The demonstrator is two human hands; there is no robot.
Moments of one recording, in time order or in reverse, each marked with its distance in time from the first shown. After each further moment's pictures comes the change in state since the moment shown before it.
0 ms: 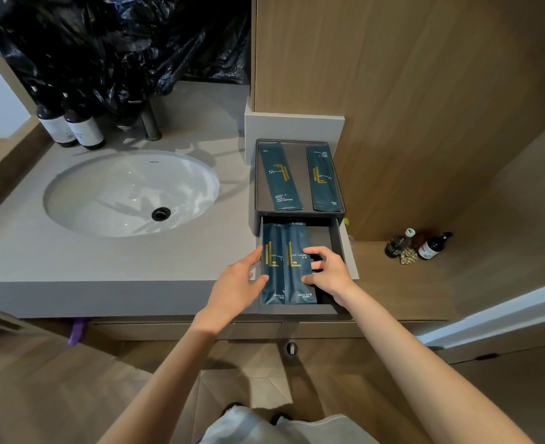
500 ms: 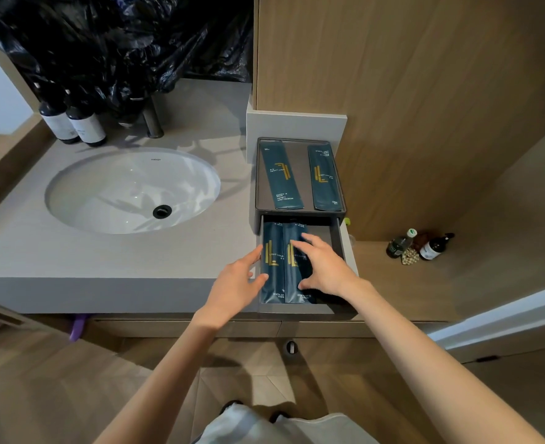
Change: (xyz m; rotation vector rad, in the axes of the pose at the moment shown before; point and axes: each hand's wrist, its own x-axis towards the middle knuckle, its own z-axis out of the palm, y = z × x) left_hand -0.001 0.001 -0.001 -0.001 -0.006 -0.006; right_hand 0.003 -0.018 -0.010 -0.736 -0.150 -0.423
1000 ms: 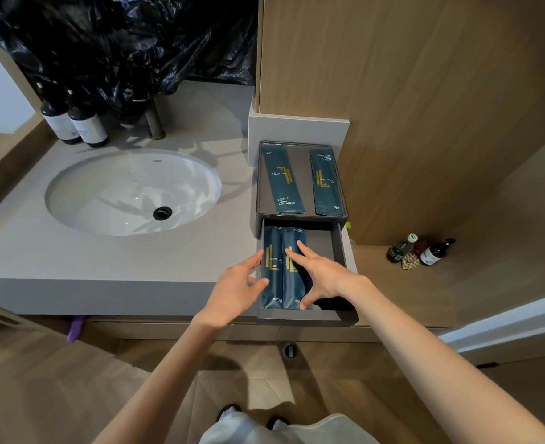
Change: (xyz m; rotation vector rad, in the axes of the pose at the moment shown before) left_hand 0.001 0.000 -0.003 -0.067 -0.011 0.023; right_hand 0.014 0.008 -0.003 -0.150 -0.310 -0.038
